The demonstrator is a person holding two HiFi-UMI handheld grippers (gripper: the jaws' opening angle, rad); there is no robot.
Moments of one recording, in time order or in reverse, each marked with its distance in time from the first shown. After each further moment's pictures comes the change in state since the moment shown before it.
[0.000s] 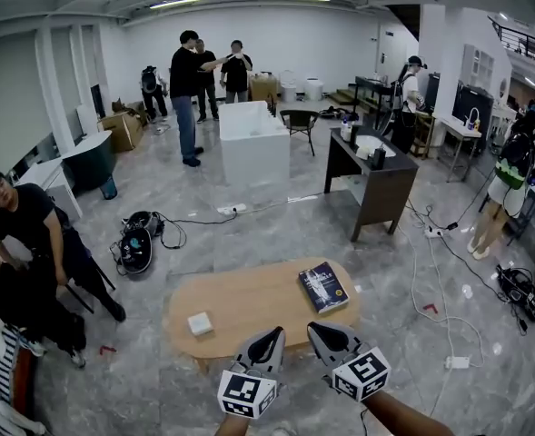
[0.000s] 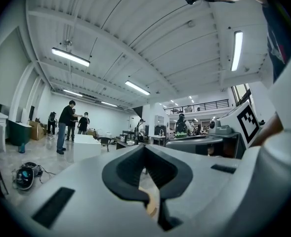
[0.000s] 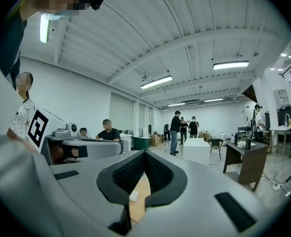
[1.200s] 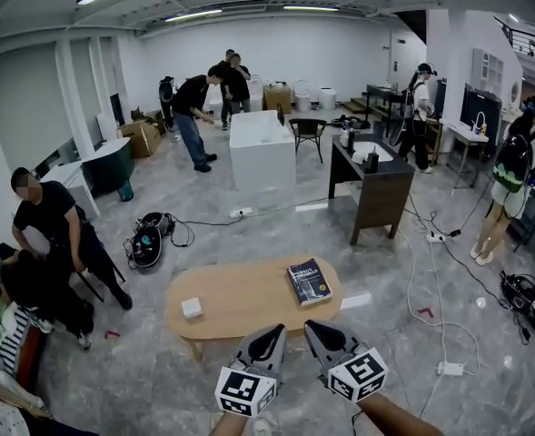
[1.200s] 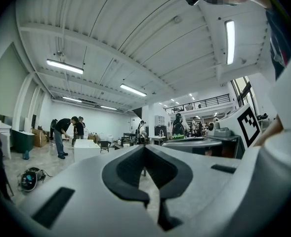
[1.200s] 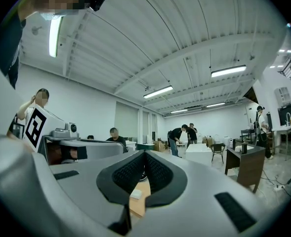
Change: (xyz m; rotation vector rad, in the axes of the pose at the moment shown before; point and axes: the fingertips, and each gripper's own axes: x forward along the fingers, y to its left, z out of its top) left arm -0.008 -0.177 0.035 0.060 -0.010 0.043; right arm -0.165 -0.017 0.030 0.006 -0.088 0.056
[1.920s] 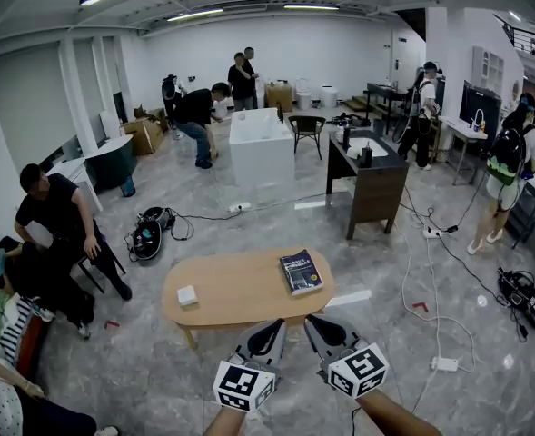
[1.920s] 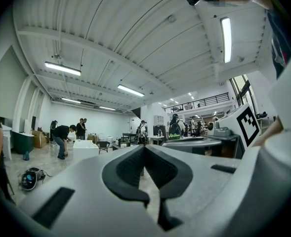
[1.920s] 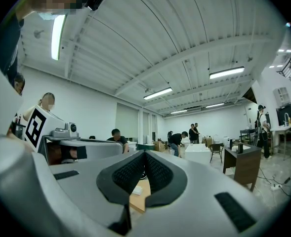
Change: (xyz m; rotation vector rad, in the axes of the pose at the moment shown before) left arm -0.011 -0.072 0.003 0.016 0.000 0.003; right arm -0.073 -0.002 0.003 0.002 -0.006 0.004
